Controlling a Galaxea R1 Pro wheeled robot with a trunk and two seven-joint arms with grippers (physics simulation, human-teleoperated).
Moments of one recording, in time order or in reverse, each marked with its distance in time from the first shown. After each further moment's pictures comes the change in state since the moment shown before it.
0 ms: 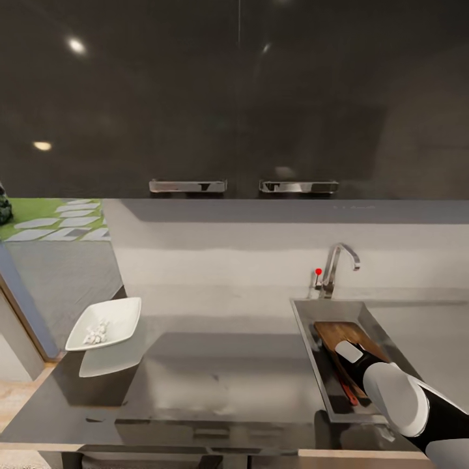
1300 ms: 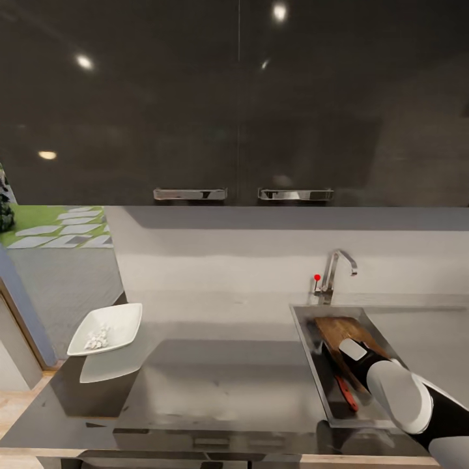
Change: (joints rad) left arm 0.000 0.006 0.002 -0.017 0.000 0.000 0.000; right arm -0.008 -0.017 -0.015 -0.002 -0.004 0.015 0.052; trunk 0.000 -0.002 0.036
